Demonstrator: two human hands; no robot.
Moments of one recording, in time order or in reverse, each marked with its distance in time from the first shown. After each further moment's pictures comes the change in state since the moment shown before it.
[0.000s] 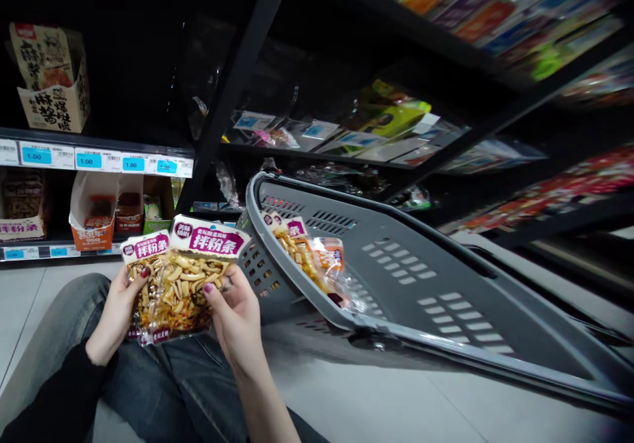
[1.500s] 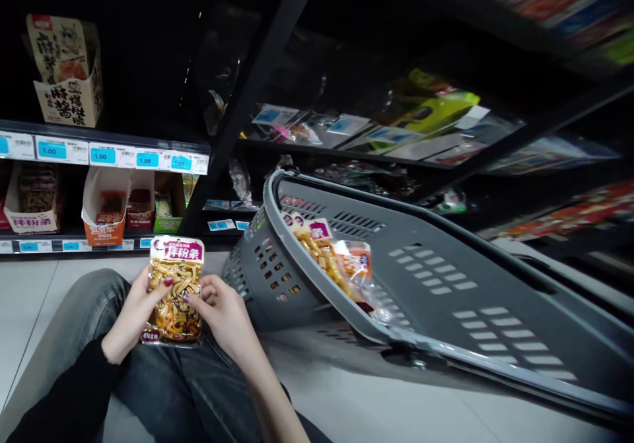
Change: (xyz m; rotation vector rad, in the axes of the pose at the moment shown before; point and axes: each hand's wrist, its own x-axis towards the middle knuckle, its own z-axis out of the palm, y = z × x) left_hand -0.014 0.009 0.012 -0.053 -0.129 -0.136; right_hand 0.010 0.033 -0.015 -0.766 -0.071 0.263
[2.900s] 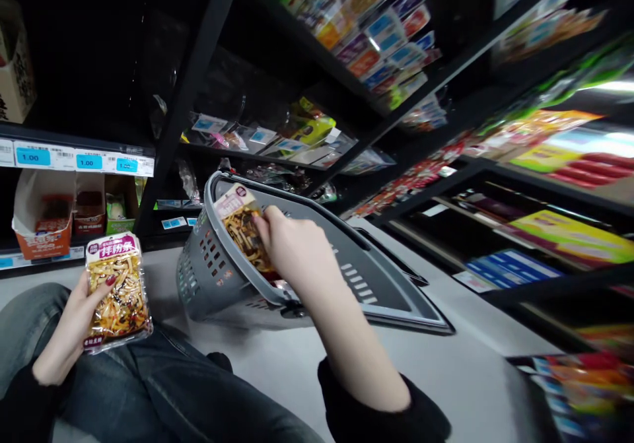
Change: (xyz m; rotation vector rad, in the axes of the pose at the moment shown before) left_hand 0.004 0.007 -0.007 0.042 0.116 -0.086; right_hand 0.000 -0.109 -0.147 -1.648 0.428 0.076
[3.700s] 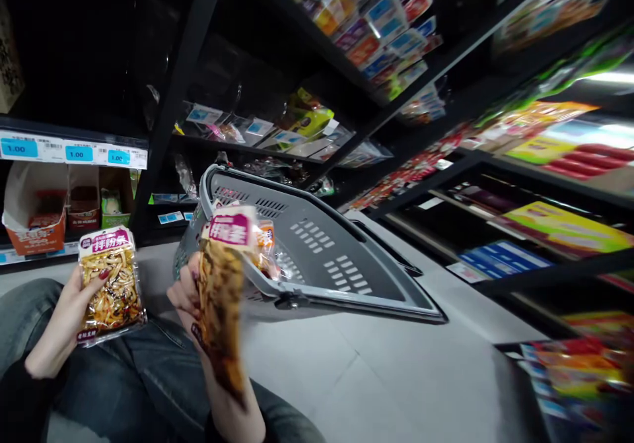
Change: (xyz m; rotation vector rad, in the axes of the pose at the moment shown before) left_hand -0.001 0.003 0.005 -0.008 0.031 0.008; right_hand -0.077 -0.105 0.046 2.734 -0.335 0.073
